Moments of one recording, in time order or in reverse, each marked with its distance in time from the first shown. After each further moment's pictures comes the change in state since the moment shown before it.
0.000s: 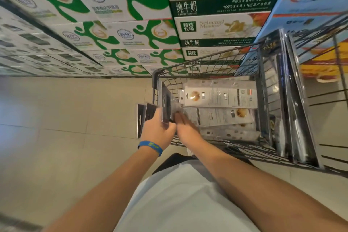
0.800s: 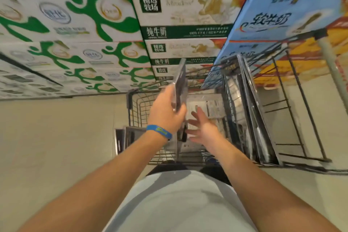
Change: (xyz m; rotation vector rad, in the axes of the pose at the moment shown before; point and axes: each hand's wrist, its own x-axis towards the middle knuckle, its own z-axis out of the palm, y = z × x) left_hand 0.052 0.111 -0.008 -0.208 0.089 0.529; right_hand -0.009 -0.014 -0.114 0.571 0.176 0.172
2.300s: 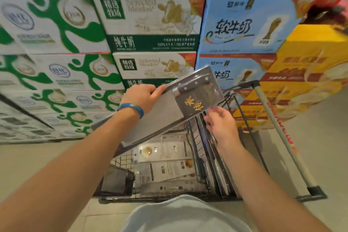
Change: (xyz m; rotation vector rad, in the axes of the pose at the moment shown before) left_hand 0.107 0.105 -0.019 0.476 0.034 0.152; right_hand -0.102 -0.110 -0.148 0.142 0.208 -0.591
